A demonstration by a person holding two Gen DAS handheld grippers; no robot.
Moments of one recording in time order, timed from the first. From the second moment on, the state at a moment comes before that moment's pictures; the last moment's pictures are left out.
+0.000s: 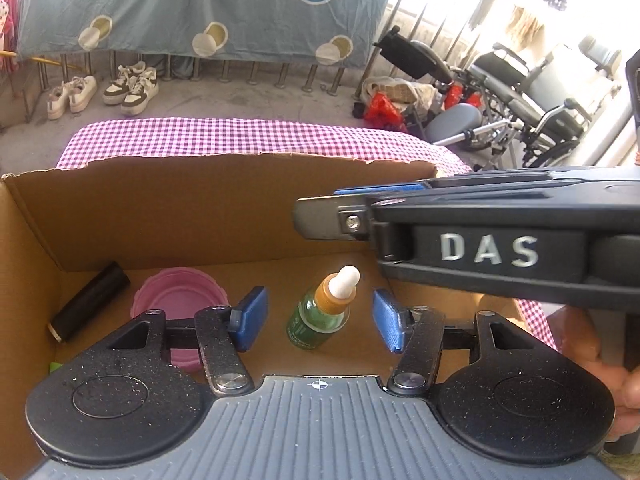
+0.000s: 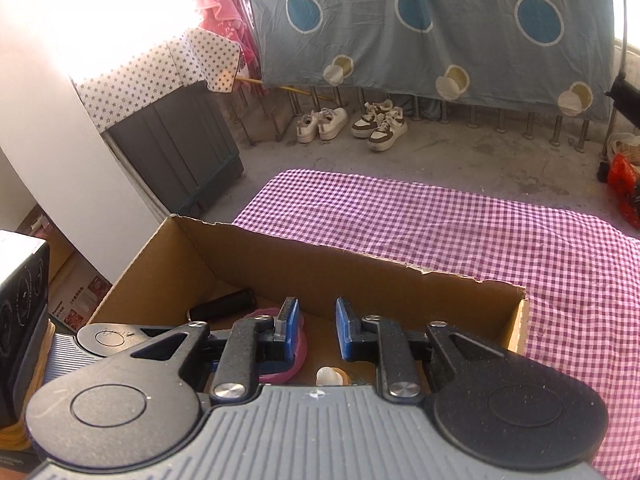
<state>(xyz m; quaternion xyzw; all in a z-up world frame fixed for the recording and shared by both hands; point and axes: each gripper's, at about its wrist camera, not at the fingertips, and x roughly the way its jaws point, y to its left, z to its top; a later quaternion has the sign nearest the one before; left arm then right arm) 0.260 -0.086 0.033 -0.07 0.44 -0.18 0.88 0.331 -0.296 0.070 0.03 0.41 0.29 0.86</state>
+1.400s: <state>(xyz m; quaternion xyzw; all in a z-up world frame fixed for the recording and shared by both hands) 0.086 -0.052 -0.018 0.01 0.38 -0.21 0.90 0.151 -0.348 -0.030 0.34 0.47 0.27 0.77</state>
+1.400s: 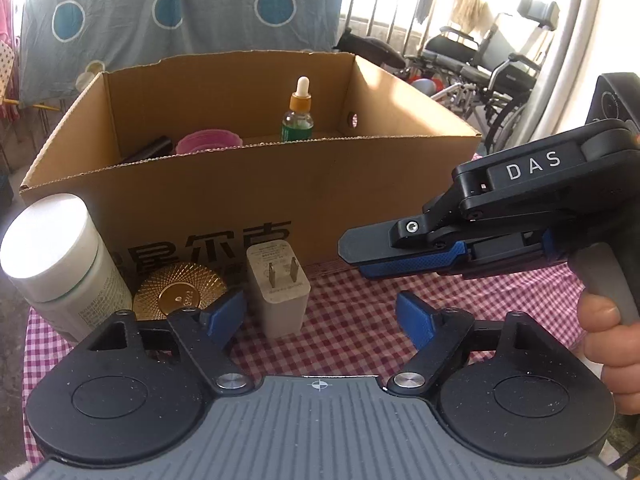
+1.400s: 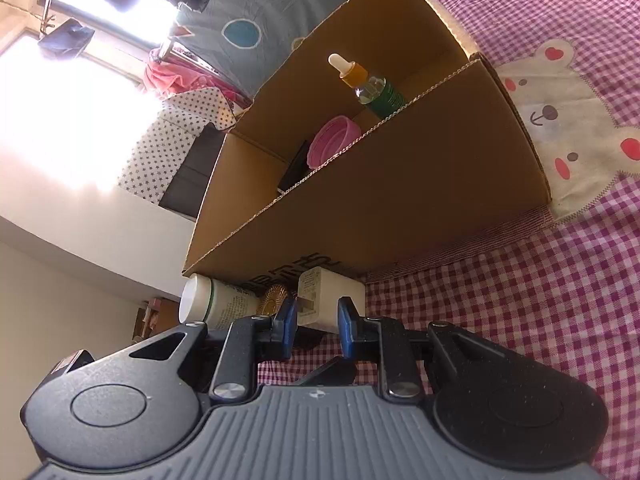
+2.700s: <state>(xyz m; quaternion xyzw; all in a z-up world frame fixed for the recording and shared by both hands) 0.068 -0.111 -0.024 -0.01 0.40 -0.31 0.86 0.104 -0.409 -0.060 0.42 0.47 0.19 0.75</state>
